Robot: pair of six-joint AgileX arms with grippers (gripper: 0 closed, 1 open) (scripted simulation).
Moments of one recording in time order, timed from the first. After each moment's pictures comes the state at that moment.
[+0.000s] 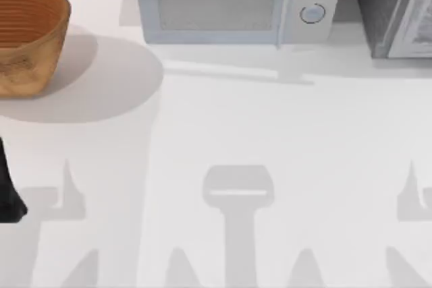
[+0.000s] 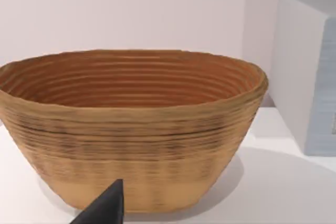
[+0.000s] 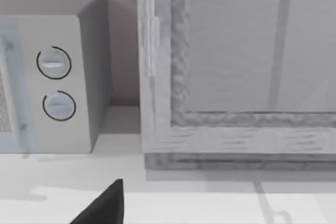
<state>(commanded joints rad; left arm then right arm) 0.00 0.00 0.00 0.00 0.00 0.00 0.00 0.00 0.00 0.00 0.00 0.00</state>
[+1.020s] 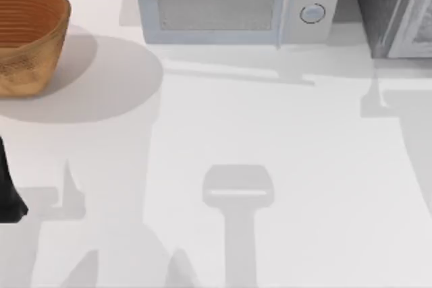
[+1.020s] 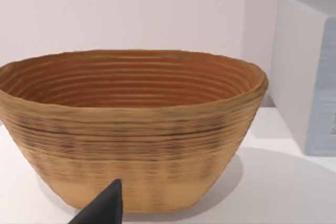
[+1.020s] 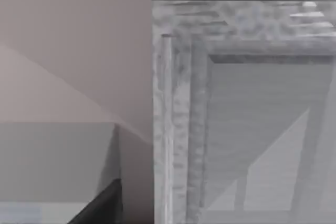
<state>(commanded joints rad) 0.00 0.00 0.00 0.00 0.00 0.00 0.11 0.82 1.04 -0.26 0.12 0.01</state>
